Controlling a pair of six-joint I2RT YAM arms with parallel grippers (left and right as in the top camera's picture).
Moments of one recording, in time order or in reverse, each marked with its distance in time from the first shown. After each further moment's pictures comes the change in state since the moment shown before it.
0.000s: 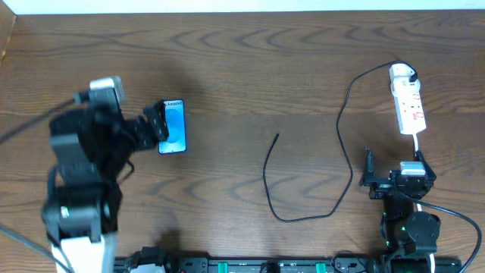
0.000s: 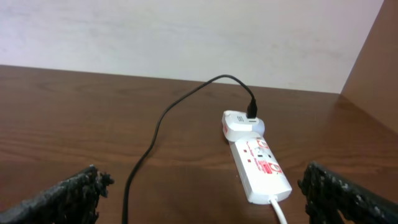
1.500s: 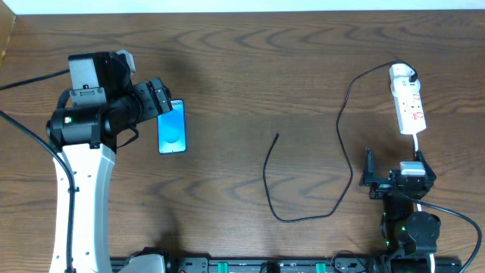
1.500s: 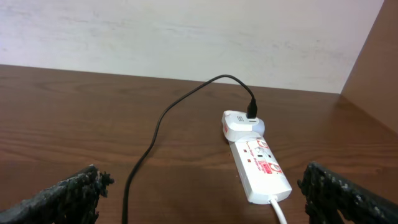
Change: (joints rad) left arm 0.000 0.382 0.209 -0.192 -0.004 -0.068; right arm 0.000 0.000 0.000 0.000 0.000 0.000
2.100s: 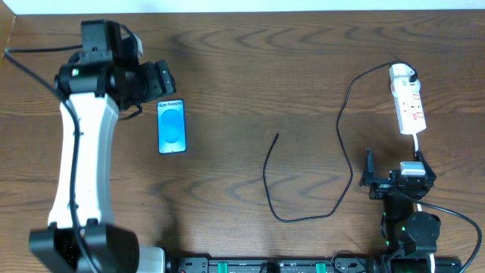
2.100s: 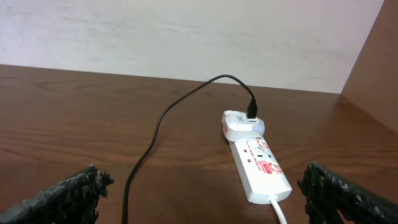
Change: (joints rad) left arm -0.021 0.282 0.251 -0.135 -0.013 0.004; right arm 0.000 0.000 0.000 0.000 0.000 0.000
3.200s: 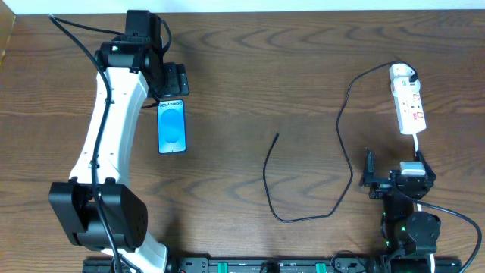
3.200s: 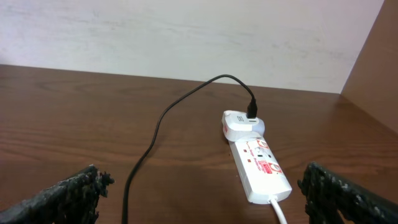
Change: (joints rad) left arm -0.127 0.163 0.077 -0.049 -0.273 0.053; right arm 0.000 0.000 0.000 0.000 0.000 0.000
